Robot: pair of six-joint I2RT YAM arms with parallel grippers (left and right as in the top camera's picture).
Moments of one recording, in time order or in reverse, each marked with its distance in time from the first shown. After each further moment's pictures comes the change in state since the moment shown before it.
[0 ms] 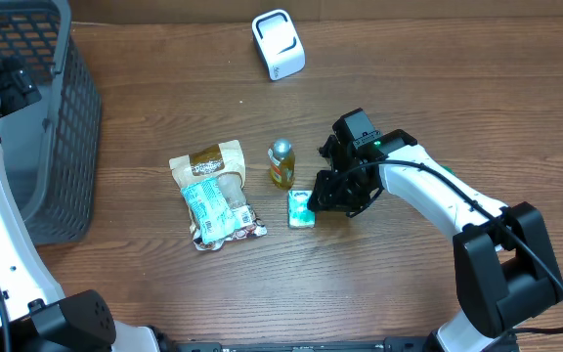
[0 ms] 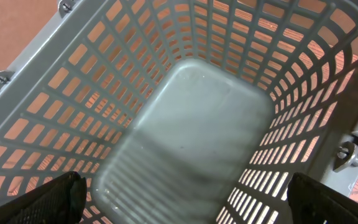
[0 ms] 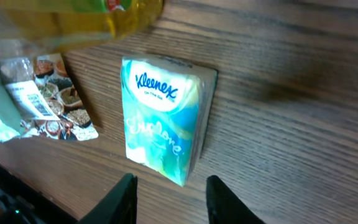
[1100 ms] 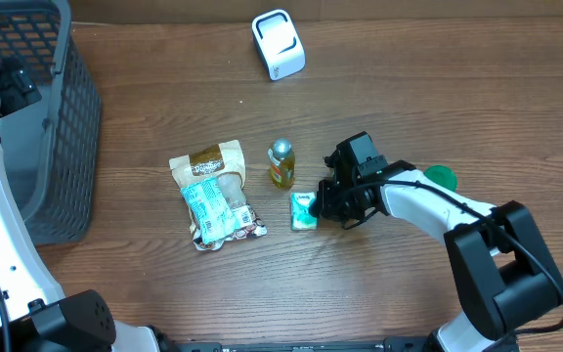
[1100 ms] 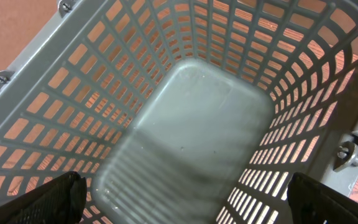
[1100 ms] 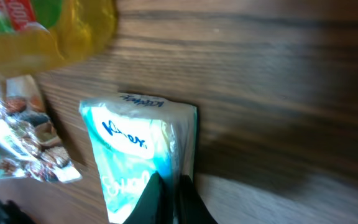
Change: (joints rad) left arm 0.000 0.000 0.000 0.000 0.000 0.000; right arm -0.003 -0.013 -0.235 0.365 -0.021 0.177
